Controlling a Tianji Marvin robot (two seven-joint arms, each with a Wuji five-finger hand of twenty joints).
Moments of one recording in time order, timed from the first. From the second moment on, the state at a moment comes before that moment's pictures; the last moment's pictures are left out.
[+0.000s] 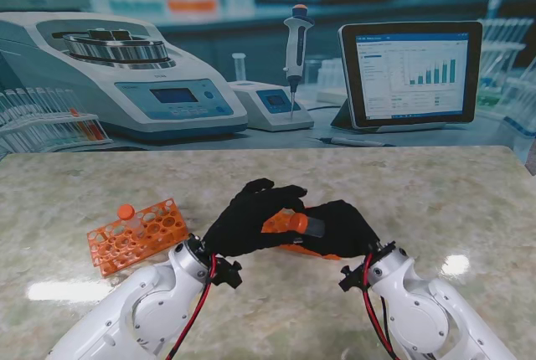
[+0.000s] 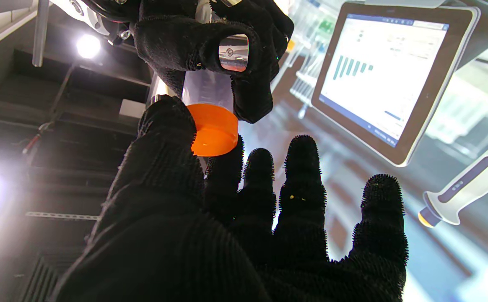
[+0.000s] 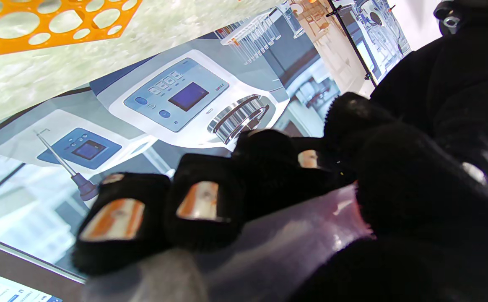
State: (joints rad) left arm 1.55 -1.14 -1.01 -1.71 0.73 -0.54 0.32; right arm -1.73 -1.11 1.27 -1.80 -0.57 -0.38 -0.12; left_hand 1.04 -0.30 0.01 -0.04 0.45 0.15 0.76 0.55 0.56 0.06 0.20 0.37 0.55 0.11 0.26 0.54 0.09 0.38 0.52 0.41; right_hand 0.58 -0.63 0.81 -0.01 1.04 -0.20 1.22 1.37 1.40 -0.14 0.99 0.93 1.31 -0.11 1.41 0.88 1.13 0.02 1.67 0.76
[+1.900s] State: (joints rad) left arm 1.57 -1.14 -1.04 -1.69 0.76 -0.64 0.33; right arm -1.74 -1.11 1.27 -1.80 -0.57 -0.38 -0.12; left_hand 1.15 -0.41 0.37 -0.11 0.51 -0.09 0.46 0.36 0.56 0.05 0.18 0.35 0.54 0.11 0.23 0.50 0.09 0.38 0.57 0.41; right_hand 0.58 -0.63 0.81 -0.01 1.04 -0.20 1.22 1.37 1.40 -0.14 0.99 0.93 1.31 -0.11 1.41 0.88 1.13 0.02 1.67 0.76
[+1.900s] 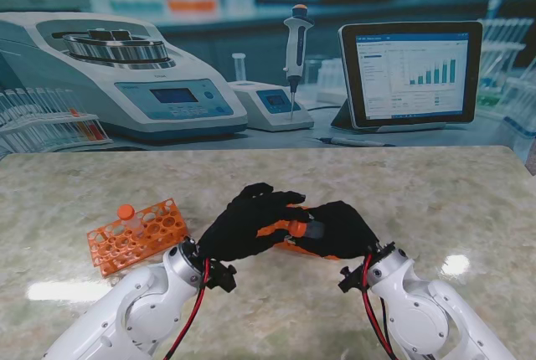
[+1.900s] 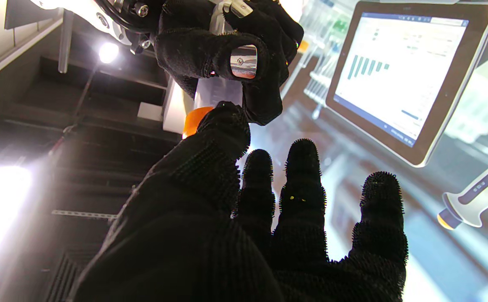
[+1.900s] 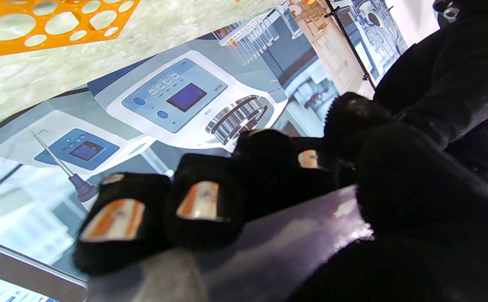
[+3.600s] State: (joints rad) left arm 1.53 -1.14 -0.99 -1.69 0.67 -0.61 0.26; right arm -1.74 -1.11 1.27 -1.81 -0.57 -0.39 -0.11; left_hand 0.98 -0.36 0.28 -0.02 0.57 -0.06 0.43 0.37 0.56 0.05 0.19 0.41 0.58 0.12 0.32 0.63 0.19 0.36 0.70 0.50; right_hand 0.58 -0.63 0.80 -0.01 1.04 -0.20 1.22 1.37 1.40 -0.14 0.99 0.93 1.31 -0.11 1.41 0.88 1.13 0.02 1.67 0.76
